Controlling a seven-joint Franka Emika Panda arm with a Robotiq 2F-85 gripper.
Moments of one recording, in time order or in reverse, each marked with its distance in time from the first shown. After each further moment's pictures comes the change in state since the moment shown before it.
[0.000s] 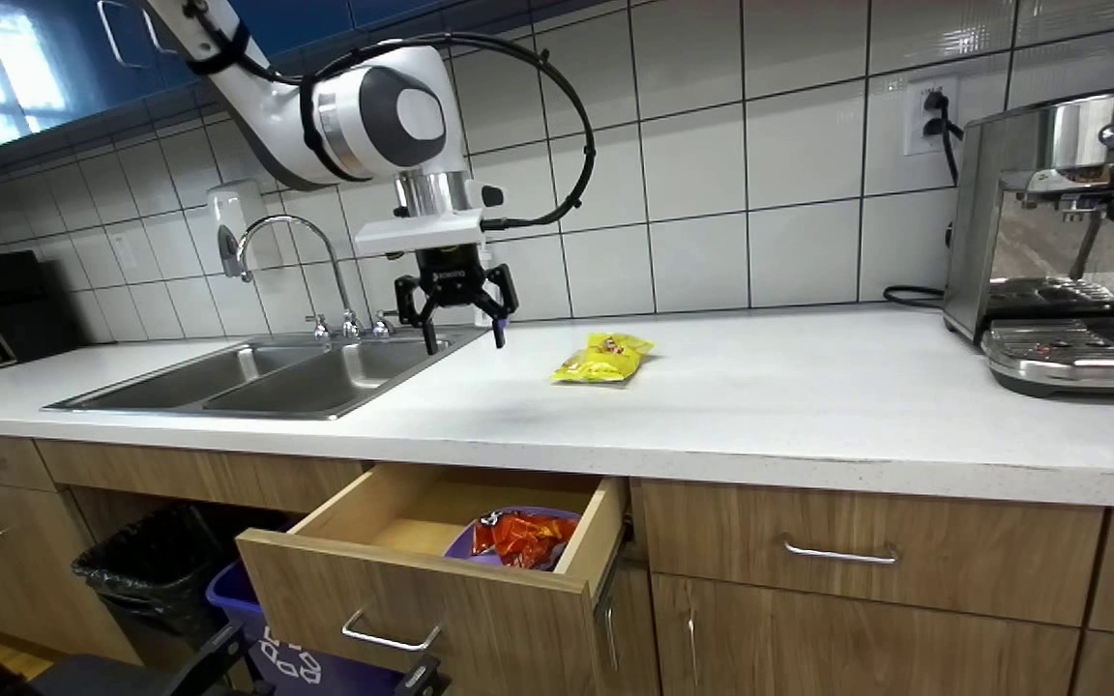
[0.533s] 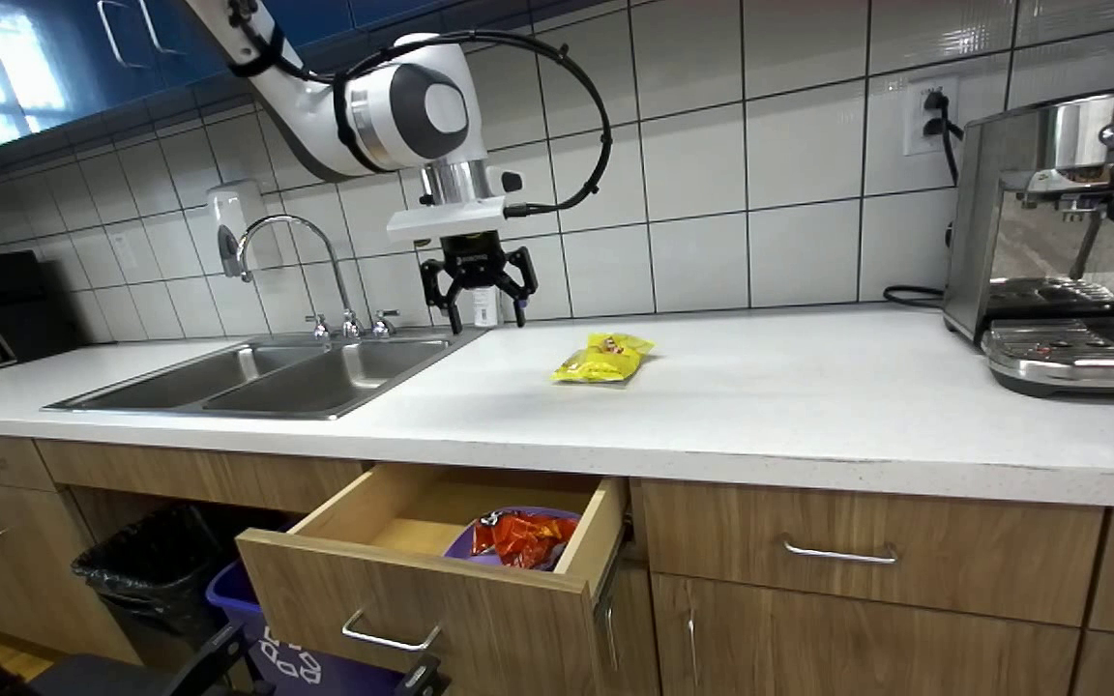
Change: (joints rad) arm -0.016 0.084 -0.002 0.142 0.000 0.001 0.000
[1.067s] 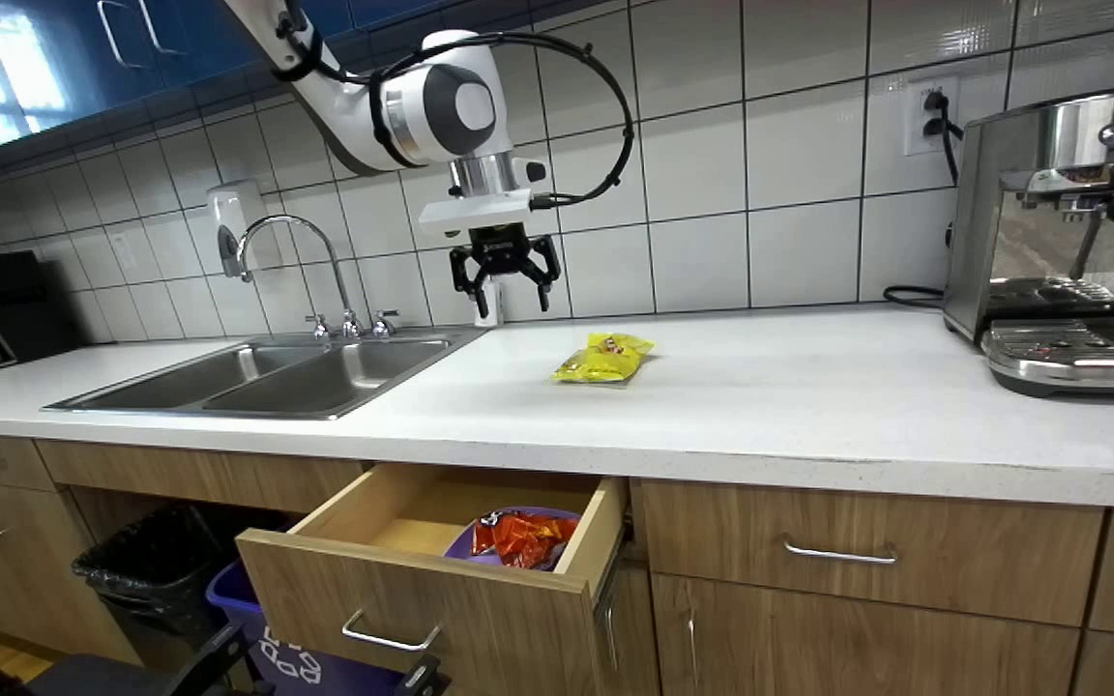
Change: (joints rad) arm -0.030 0.092 -0.001 0.146 0.015 0.000 0.006
